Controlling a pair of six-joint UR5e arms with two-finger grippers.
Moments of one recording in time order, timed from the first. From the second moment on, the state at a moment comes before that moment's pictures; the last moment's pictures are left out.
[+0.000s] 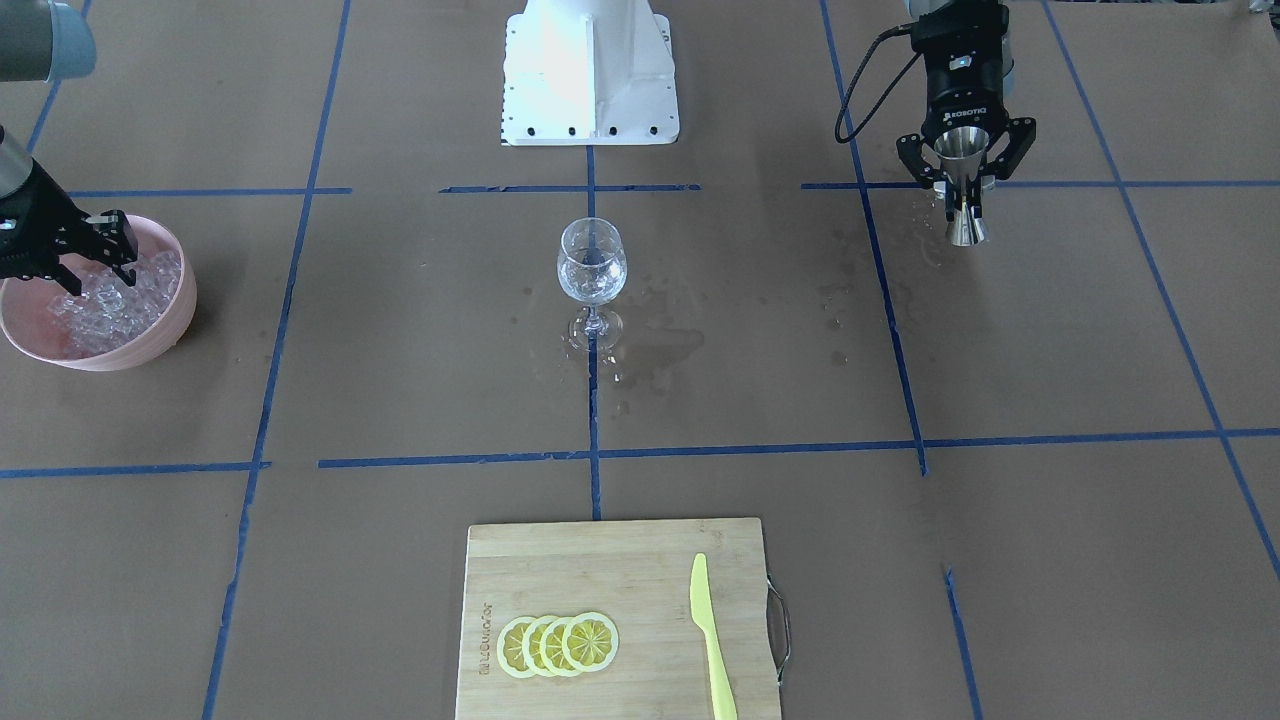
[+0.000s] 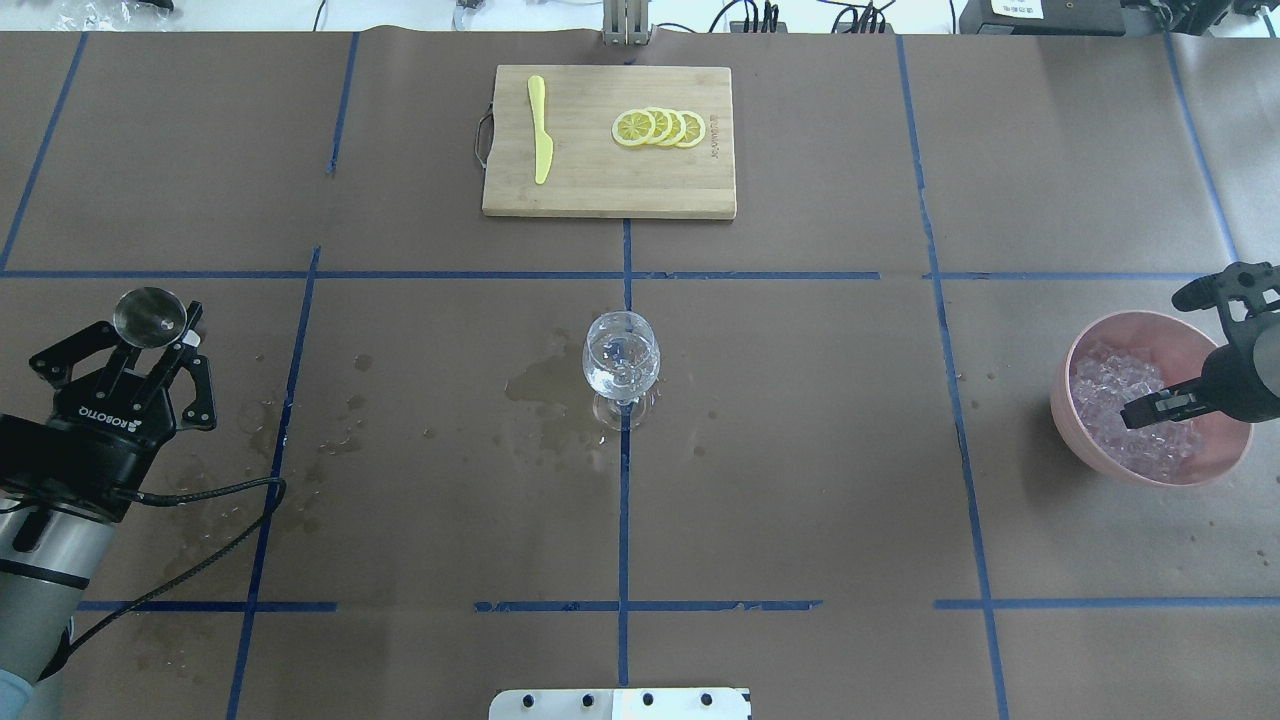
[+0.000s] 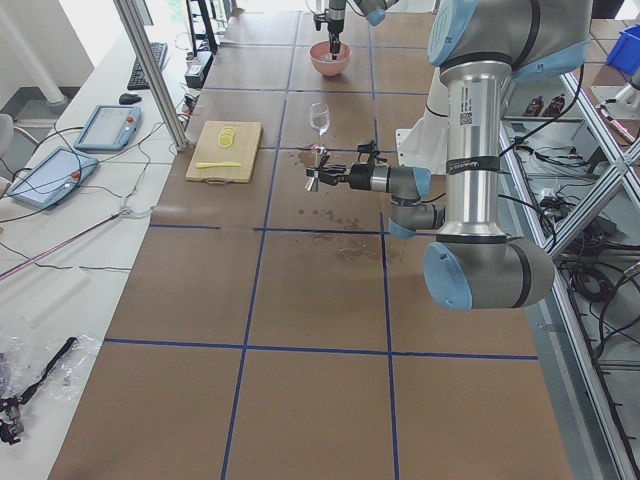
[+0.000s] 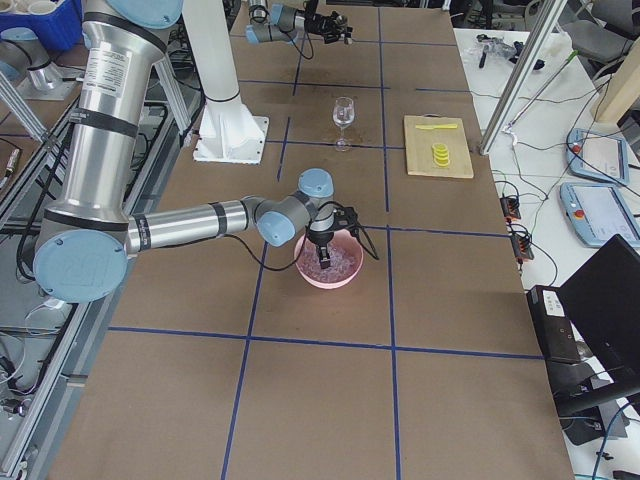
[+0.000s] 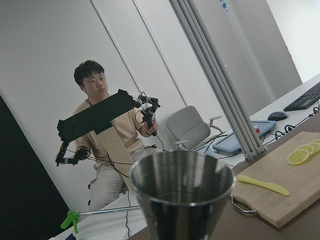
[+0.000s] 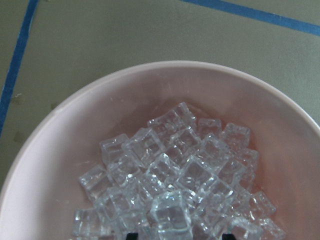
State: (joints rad) left arm -0.16 -1.46 -1.85 -3.18 -0.36 -0.08; right arm 0.89 -1.80 1.91 -1.10 2.07 0.64
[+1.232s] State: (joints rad) left arm -0.16 -1.47 -1.84 -3.19 -0.36 -0.08; right arm 0.92 -1.80 1.91 -1.10 2.08 0.59
